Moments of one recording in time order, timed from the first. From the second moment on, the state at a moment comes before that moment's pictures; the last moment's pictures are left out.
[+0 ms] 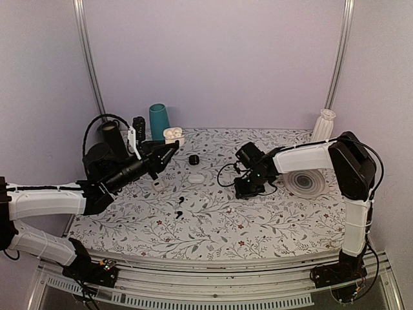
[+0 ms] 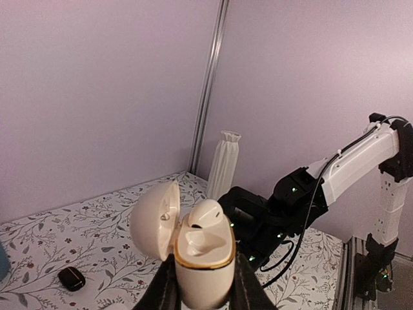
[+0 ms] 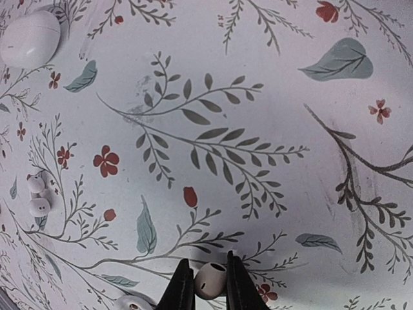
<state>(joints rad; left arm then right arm) -0.73 1.19 0.57 0.79 0.17 -0.23 0.72 2.03 1.35 -0.48 -0.07 0.43</state>
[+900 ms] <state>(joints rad) -0.76 1.33 0.57 0.91 0.17 -0.15 0.65 1.78 0.97 0.02 -0.32 0.80</state>
